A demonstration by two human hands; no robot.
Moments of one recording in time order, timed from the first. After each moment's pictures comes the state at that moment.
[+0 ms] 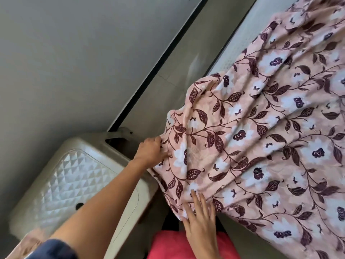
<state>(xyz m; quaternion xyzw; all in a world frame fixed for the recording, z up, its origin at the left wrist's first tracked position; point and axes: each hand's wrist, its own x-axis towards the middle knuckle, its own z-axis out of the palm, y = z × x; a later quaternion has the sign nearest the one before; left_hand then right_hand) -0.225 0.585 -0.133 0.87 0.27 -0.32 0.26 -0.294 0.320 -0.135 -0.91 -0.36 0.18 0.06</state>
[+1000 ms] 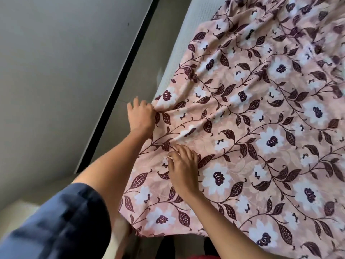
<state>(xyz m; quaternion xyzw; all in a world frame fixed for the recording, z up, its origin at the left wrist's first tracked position) -0.025 0.570 -0.135 0.98 0.20 -0.08 0.03 -0.117 0.399 -0.133 -0.96 -0.17 0.06 0.23</state>
